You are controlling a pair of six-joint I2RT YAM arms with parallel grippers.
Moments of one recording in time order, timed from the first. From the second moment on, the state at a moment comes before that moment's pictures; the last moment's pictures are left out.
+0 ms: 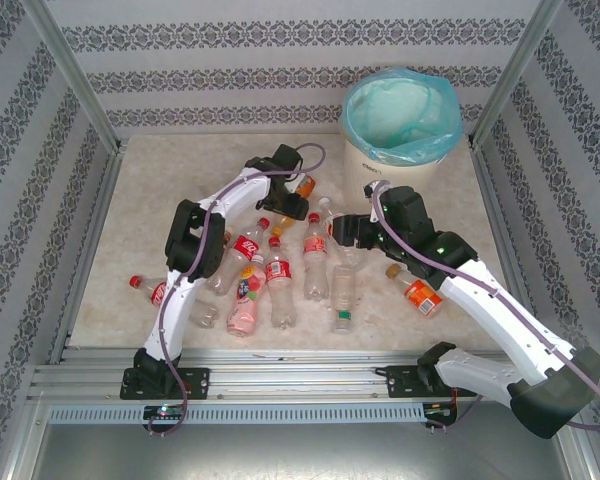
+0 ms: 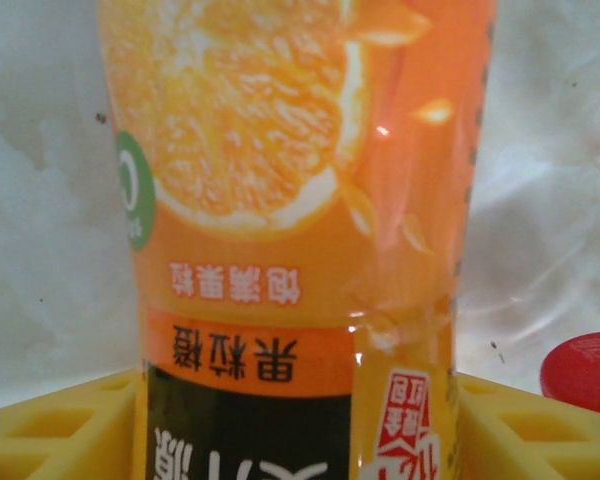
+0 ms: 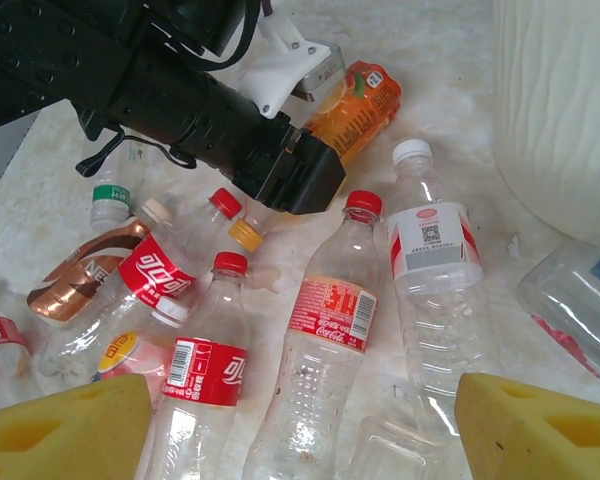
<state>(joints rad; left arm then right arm) -0.45 2.40 2.07 -0.90 0.12 -0.10 0.55 1.07 1.03 -0.60 -0.05 0.44</state>
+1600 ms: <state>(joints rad) -0.58 1.18 1.18 0.03 0.63 0.06 0.50 0.92 1.37 -0.29 -0.48 0.11</state>
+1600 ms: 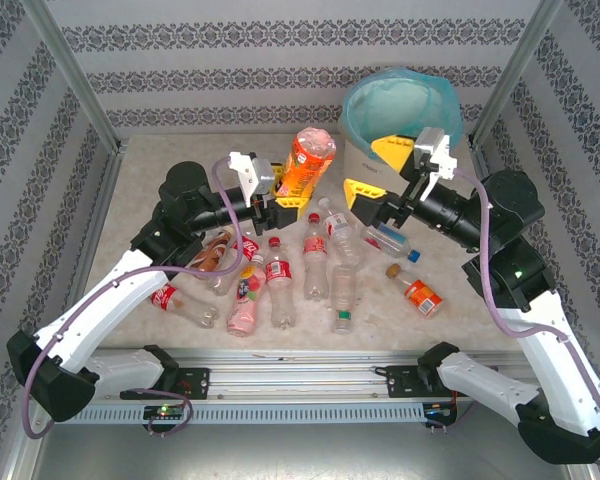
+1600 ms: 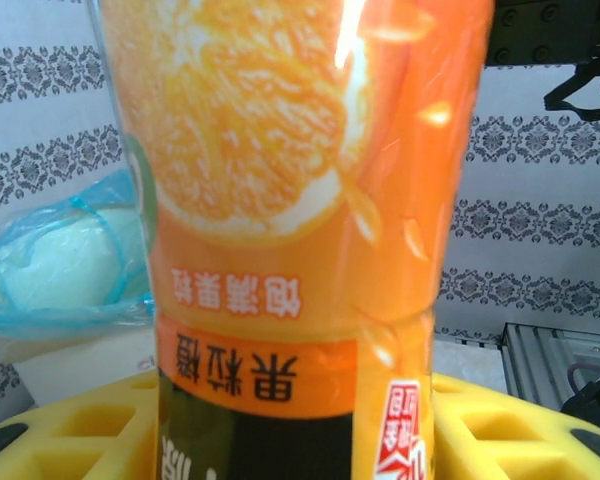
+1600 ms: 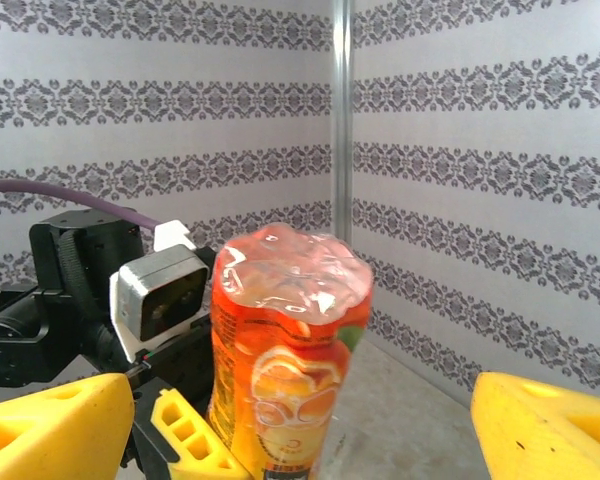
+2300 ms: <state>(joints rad) -0.58 1.29 1.19 0.12 0.72 0.05 0.36 1.07 1.46 -0.31 -0.76 0.26</state>
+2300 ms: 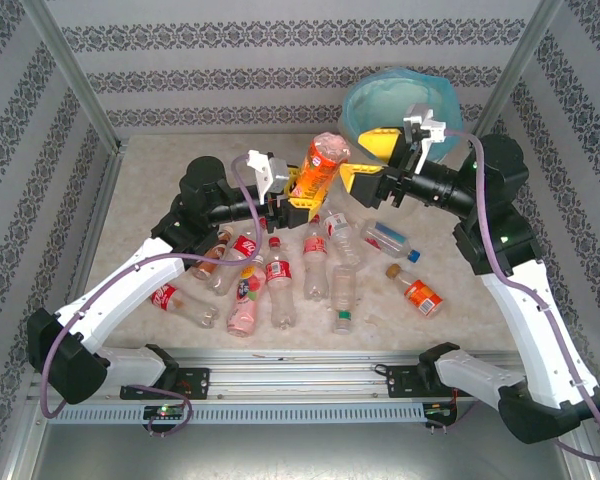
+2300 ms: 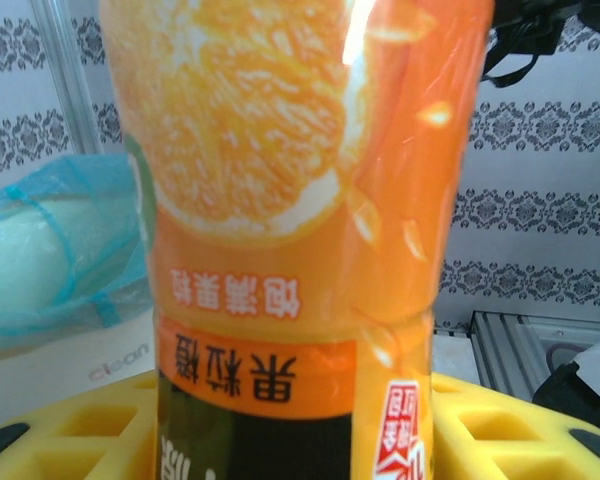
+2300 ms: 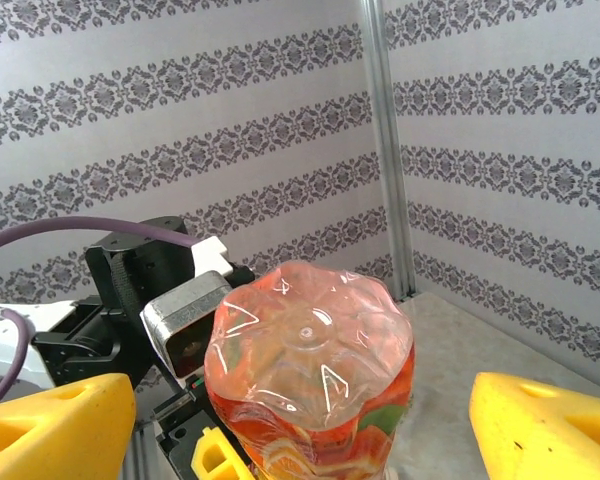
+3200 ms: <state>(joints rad) -0.59 1.30 1.19 0.17 0.75 0.07 0.55 1.15 1.47 -0.30 -0.59 0.13</state>
